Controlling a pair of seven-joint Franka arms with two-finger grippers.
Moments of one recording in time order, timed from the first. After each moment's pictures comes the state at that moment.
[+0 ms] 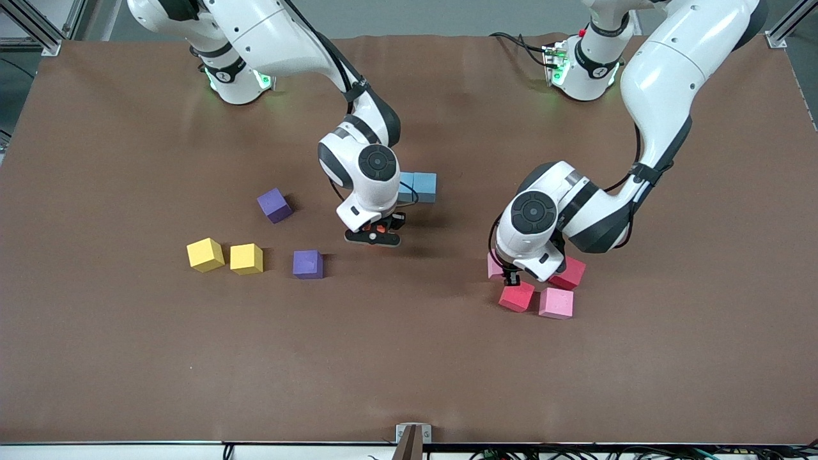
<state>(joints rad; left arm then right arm) 0.05 0.73 -0.68 -1.59 0.56 2.07 -2.39 0.76 0.66 -0.02 -1.67 -0.08 2.25 0.88</state>
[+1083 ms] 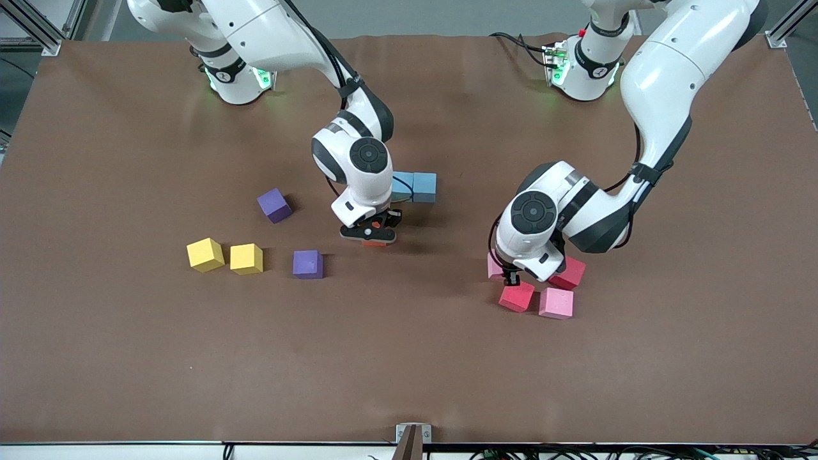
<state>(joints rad) 0.05 0.73 -0.68 -1.59 0.56 2.07 -2.39 0.76 0.61 -0.02 -1.76 -0.09 2.34 0.88</state>
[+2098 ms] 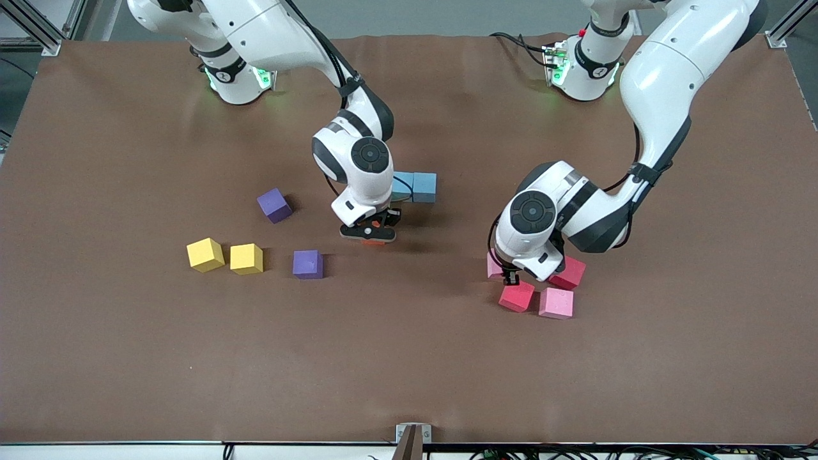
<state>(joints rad) 0.05 0.74 -0.68 -1.59 0.56 2.07 -2.39 0.76 0.61 -0.02 -1.76 -0.09 2.32 0.89</state>
